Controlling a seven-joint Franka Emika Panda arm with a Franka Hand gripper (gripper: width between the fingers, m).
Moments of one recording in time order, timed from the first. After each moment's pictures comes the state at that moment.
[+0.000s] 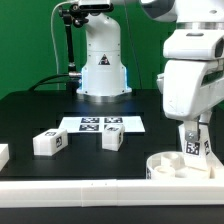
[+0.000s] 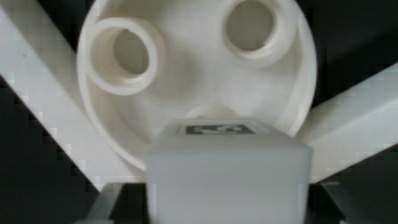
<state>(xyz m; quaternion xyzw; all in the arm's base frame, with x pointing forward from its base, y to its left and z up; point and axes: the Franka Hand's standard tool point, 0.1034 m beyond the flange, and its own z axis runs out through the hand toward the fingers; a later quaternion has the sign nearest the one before) 0.628 0.110 0.076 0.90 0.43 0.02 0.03</state>
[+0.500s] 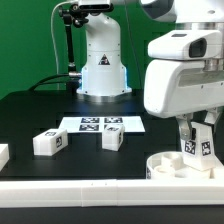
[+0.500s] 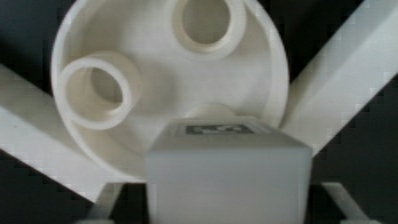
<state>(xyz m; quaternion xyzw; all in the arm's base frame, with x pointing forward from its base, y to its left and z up) 0.627 0.111 0.076 0.96 0.28 0.03 0.02</state>
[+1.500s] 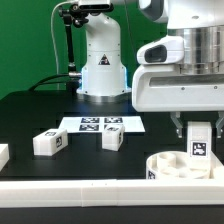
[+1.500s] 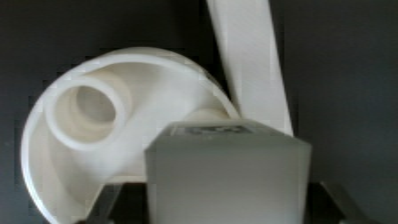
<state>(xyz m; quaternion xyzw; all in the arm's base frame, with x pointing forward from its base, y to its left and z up) 0.620 0.115 0.074 0.99 -0.16 0.00 -0.04</state>
